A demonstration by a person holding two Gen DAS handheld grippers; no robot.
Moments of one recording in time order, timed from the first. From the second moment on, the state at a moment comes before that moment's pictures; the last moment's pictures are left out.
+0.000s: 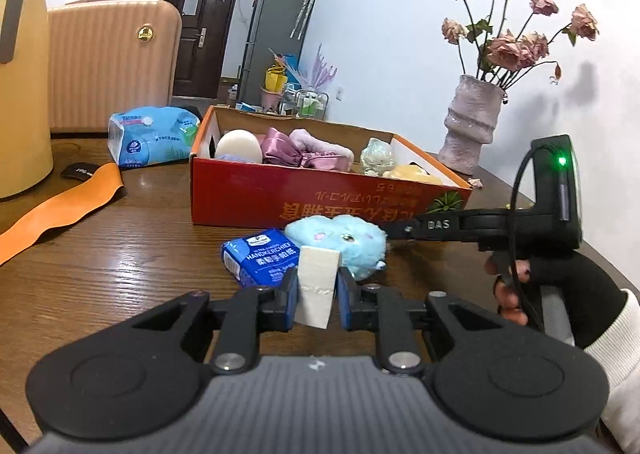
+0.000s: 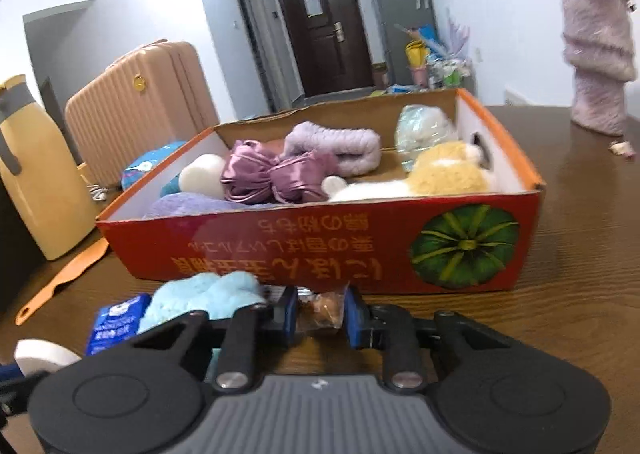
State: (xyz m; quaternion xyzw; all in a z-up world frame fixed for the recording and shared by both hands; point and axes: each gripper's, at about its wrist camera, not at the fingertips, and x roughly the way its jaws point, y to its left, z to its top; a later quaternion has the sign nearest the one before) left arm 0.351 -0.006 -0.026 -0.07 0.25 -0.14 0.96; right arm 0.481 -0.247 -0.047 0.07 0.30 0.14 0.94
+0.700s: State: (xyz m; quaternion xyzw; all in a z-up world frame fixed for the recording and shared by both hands) left arm 0.248 -0.051 0.001 -0.05 0.22 -0.20 0.96; right arm 0.249 -0.283 -0.001 0.07 0.21 0.14 0.96
